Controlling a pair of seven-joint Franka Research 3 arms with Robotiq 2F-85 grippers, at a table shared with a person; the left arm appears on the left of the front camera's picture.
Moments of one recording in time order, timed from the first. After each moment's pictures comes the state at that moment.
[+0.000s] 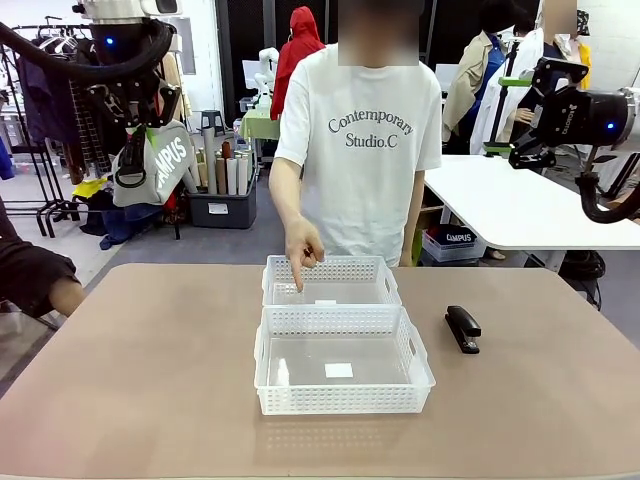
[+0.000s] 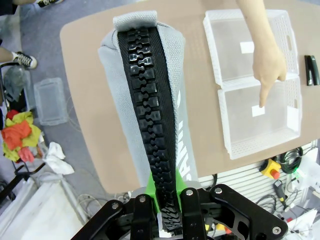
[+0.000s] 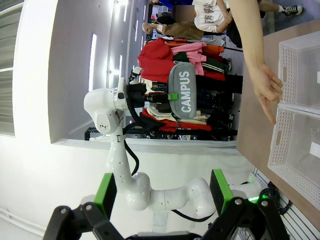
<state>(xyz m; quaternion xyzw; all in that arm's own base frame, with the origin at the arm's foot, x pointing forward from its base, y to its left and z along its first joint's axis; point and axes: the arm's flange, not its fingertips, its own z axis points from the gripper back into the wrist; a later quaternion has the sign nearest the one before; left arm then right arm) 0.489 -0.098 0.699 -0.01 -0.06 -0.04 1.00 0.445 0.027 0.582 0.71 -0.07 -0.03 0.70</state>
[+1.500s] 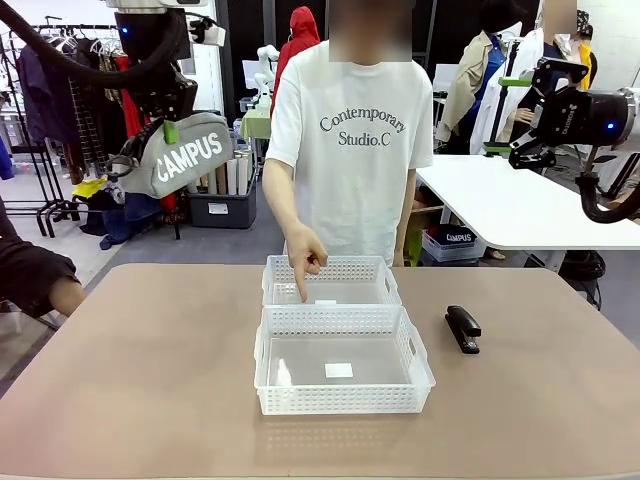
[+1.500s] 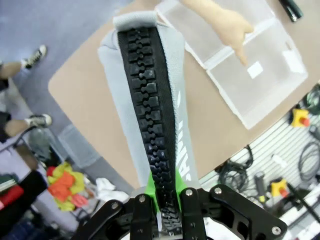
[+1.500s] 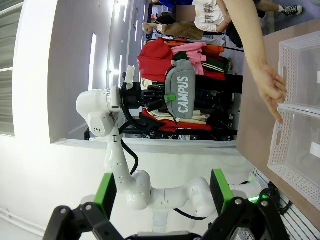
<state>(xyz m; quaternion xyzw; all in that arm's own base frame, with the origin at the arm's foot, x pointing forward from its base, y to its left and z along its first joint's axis) 0.488 -0.136 0.713 0.01 -0.07 -0.29 0.95 0.445 0.027 0.582 0.71 -0.07 -0.03 0.70</state>
